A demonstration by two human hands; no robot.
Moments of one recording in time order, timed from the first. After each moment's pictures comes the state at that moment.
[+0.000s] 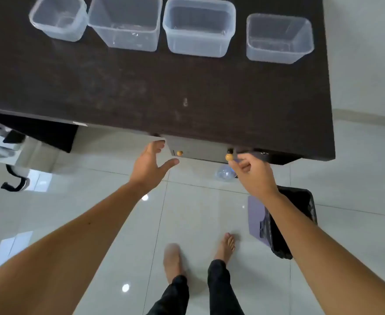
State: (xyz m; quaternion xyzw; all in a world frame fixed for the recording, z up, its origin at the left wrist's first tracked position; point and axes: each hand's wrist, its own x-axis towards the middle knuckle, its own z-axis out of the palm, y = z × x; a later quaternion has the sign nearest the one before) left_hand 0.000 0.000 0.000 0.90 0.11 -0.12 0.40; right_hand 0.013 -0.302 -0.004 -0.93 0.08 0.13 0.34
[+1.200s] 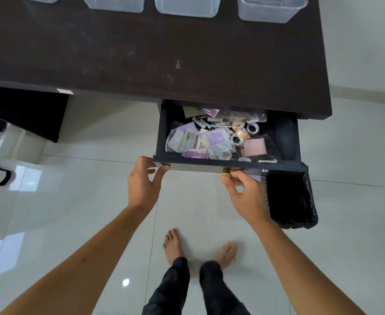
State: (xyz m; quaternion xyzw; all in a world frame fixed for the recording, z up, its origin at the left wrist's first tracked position) left_hand -0.114 -0.014 -0.036 0.87 0.18 -0.03 0.46; right_hand -0.134 -0.288 -0.046 -0.90 0.07 0.01 0.42
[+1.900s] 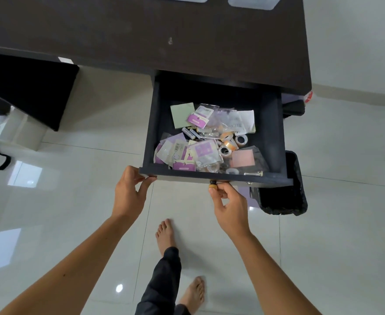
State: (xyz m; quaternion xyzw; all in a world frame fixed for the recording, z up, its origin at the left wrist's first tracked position) left_hand -0.229 -0.021 -0.051 0.87 0.17 -0.03 0.46; right_hand -0.250 -0.289 -0.066 -0.88 0.10 0.02 0.46
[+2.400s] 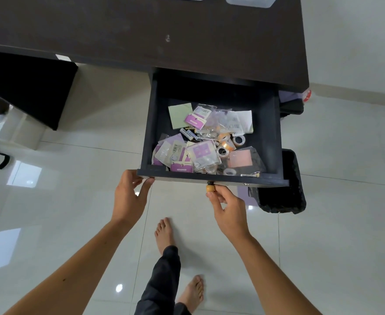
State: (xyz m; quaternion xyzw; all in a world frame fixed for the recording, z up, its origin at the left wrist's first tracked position) left_hand -0.246 -0.026 -0.054 0.85 0.20 -0.06 0.48; right_hand -0.264 -0.295 -0.065 -0.88 0.08 0.07 0.47
